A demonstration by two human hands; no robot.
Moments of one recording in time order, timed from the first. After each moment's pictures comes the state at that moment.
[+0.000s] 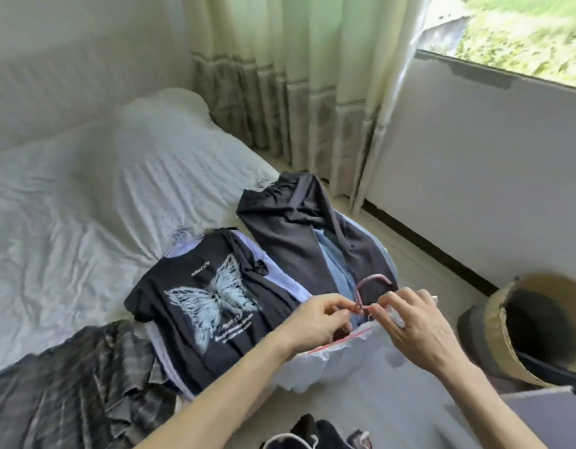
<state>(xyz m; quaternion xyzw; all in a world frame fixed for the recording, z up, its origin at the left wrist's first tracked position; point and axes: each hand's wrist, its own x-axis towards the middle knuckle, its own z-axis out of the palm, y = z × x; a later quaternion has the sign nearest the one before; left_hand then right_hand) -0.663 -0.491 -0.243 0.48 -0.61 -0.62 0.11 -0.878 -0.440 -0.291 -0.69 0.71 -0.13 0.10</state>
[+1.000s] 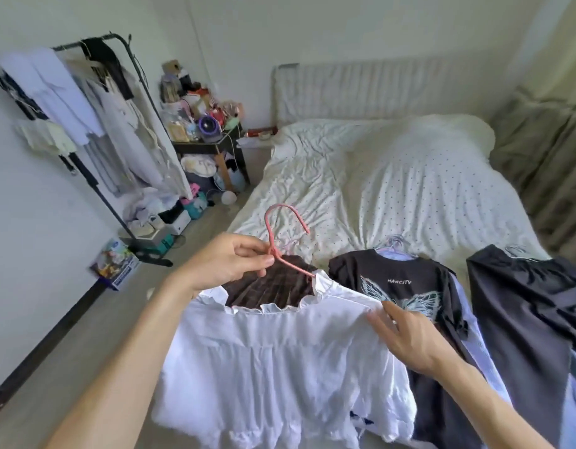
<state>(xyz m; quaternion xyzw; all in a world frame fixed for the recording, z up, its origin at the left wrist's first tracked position) -0.263 -0.313 -0.104 0.75 -0.42 -0.34 0.37 -0.537 -0.494 -0.249 -0.89 0.33 -0.08 0.30</state>
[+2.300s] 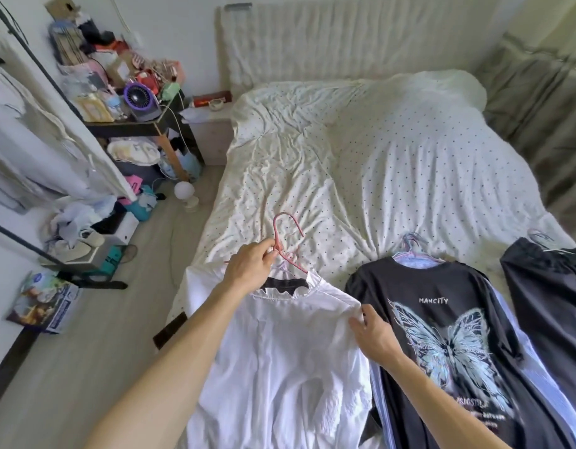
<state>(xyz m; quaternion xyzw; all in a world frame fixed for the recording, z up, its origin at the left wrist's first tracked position) 0.045 -0.546 -0.304 0.83 -0.51 -0.18 0.16 -0.232 -0.592 -0.367 -0.69 0.57 0.00 0.44</state>
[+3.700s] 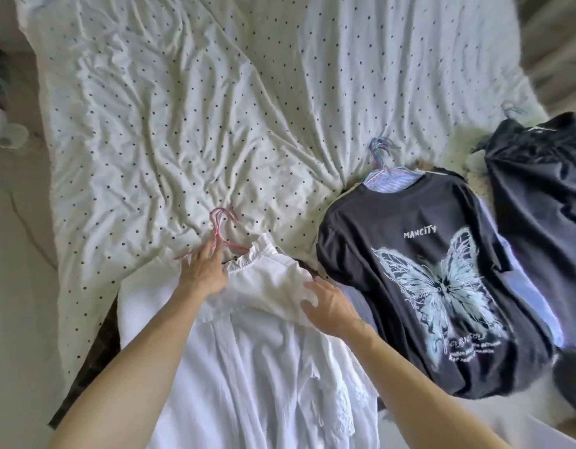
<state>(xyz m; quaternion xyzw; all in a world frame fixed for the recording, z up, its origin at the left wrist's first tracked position) 0.139 -0.684 -0.607 0.73 -0.54 -0.37 -0.18 -0.135 -0.679 -0.545 -0.64 0.61 0.19 0.42</state>
